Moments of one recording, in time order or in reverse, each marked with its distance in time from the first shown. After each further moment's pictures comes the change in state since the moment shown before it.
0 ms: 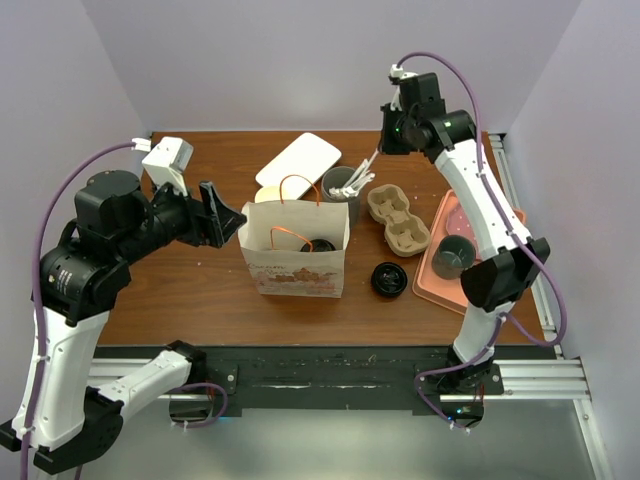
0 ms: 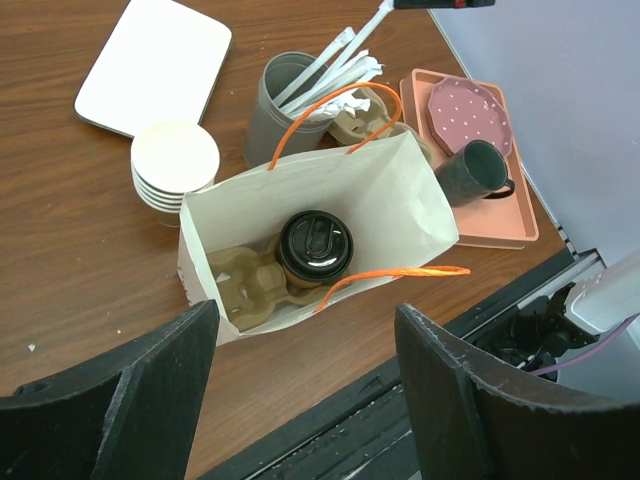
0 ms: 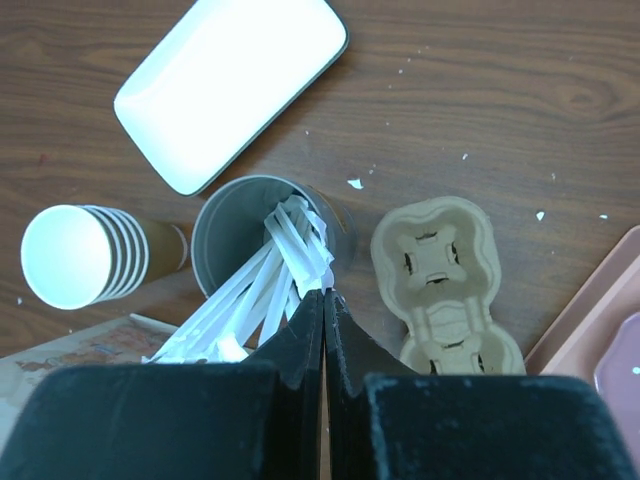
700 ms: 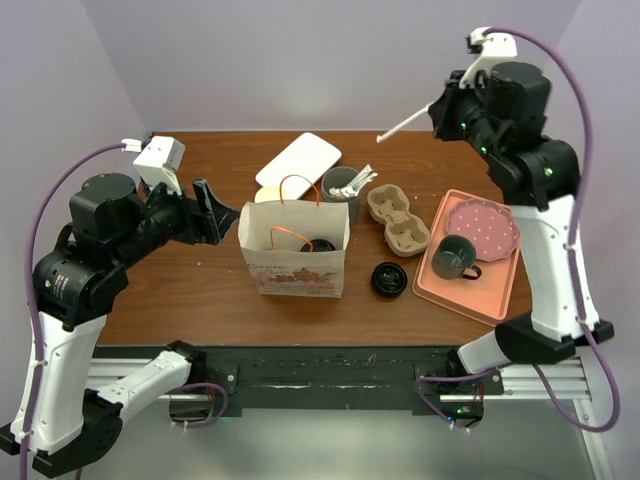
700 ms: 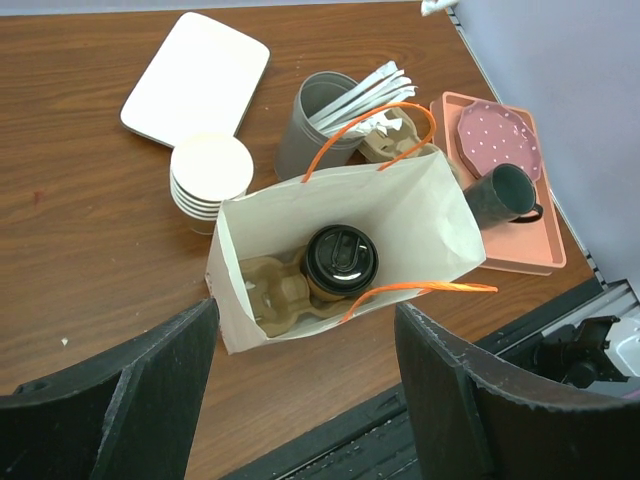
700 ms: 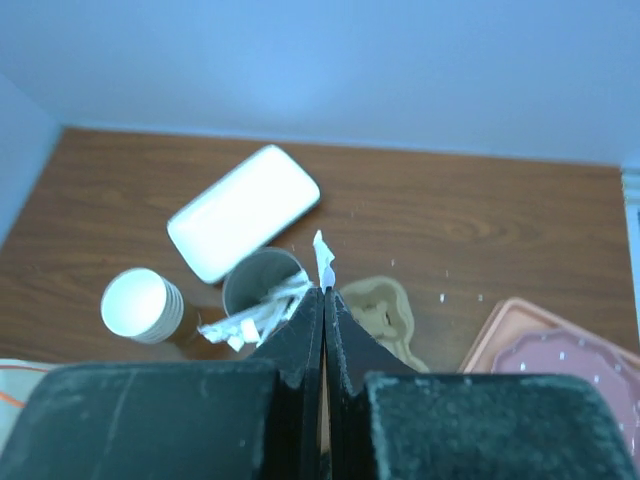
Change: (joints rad) left arm 0.000 -0.011 -0.003 0.008 -0.084 -0.001; right arm 0.000 -0.343 0.097 -0.019 0.126 -0.103
